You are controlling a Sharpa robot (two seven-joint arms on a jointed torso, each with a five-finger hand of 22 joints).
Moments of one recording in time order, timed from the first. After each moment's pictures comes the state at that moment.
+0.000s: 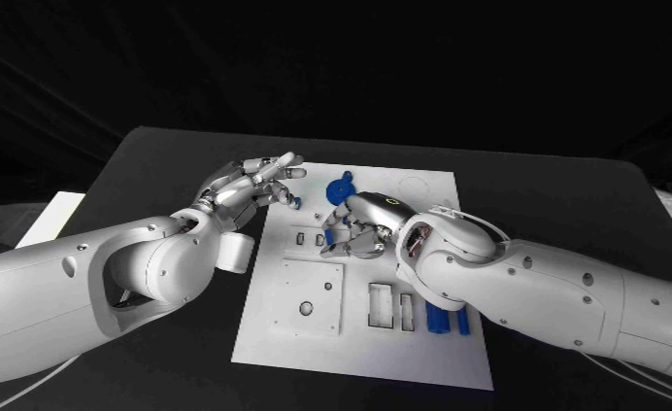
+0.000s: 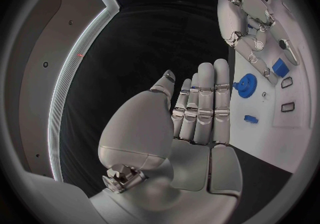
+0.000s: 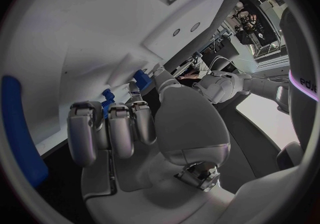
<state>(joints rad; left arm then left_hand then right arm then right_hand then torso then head) 1.20 -1.04 -0.03 1.78 0.13 -0.30 0.45 1.36 0.04 0.07 0.11 0.06 1.00 0.19 0.09 0.08 1.11 0.13 0.12 0.13 1.18 0.05 0.76 0.65 0.17 1.01 0.15 0.88 0.47 1.14 -0.59 0.00 1.54 -1.47 -0.30 -0.18 1.22 -0.08 0.10 0.09 0.06 0.95 0.16 0.07 0.09 1.47 0.07 1.46 1.31 1.46 -0.01 1.56 1.31 0.04 1.47 0.09 1.50 1.31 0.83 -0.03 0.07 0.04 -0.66</state>
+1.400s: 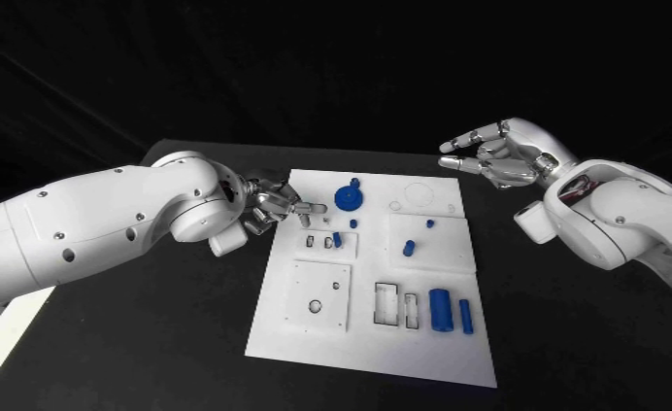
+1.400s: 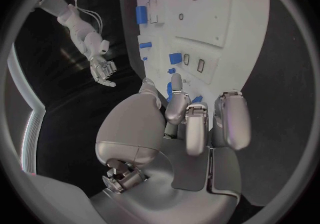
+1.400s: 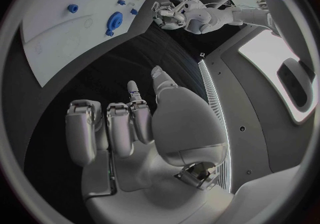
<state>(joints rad) 1.33 -0.92 -0.02 1.58 -0.74 0.03 -0.46 1.15 0.05 -0.19 0.29 0.05 0.94 0.05 0.59 0.47 1.33 -0.01 1.28 1.17 1.47 -0.07 1.57 1.31 0.08 1.46 0.03 1.39 1.22 1.29 -0.99 0.02 1.61 -0.82 -0.36 0.14 1.26 -0.04 0.04 0.14 0.18 0.97 0.15 0.10 0.11 1.47 0.07 1.42 1.31 1.47 -0.01 1.52 1.31 0.05 1.46 0.10 1.47 1.31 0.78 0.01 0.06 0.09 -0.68</state>
